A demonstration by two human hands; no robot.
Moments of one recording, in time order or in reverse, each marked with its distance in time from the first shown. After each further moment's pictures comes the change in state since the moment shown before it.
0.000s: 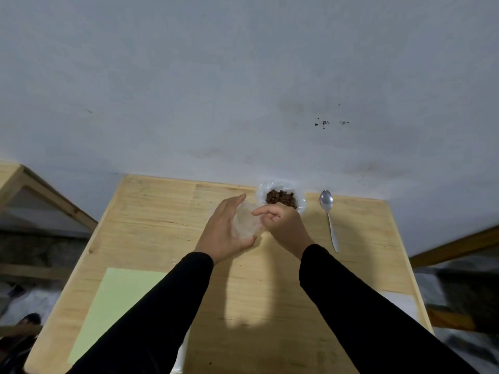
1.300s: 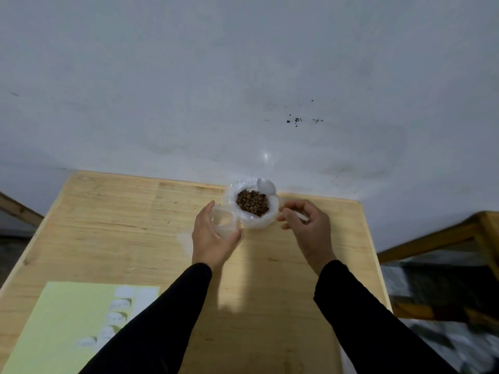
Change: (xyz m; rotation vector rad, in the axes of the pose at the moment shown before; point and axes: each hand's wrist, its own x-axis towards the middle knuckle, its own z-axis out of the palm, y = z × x) left_hand 0.018 0.008 0.073 -0.316 0.227 -0.395; right_hand -0.007 0.037 -0.074 0.207 0.387 -0.002
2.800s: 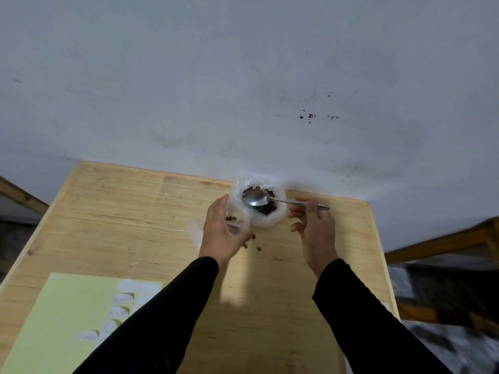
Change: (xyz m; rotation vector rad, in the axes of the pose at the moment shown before) left_hand 0.008 -0.001 0.004 0.077 -0.145 0.053; right_hand 0.011 0.009 0.013 0.382 0.077 0.277
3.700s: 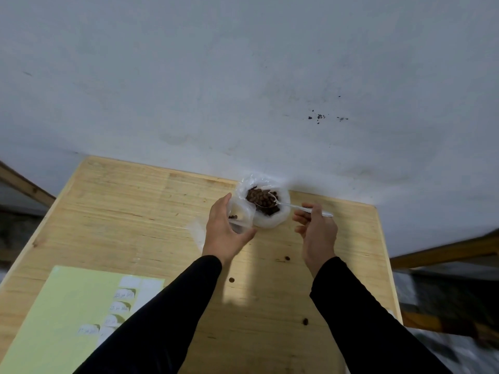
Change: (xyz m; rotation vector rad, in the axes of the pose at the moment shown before) left_hand 0.003 -0.001 0.002 0.015 0.046 -0.022; right_hand 0.013 0.012 0.006 0.030 0.205 0.126
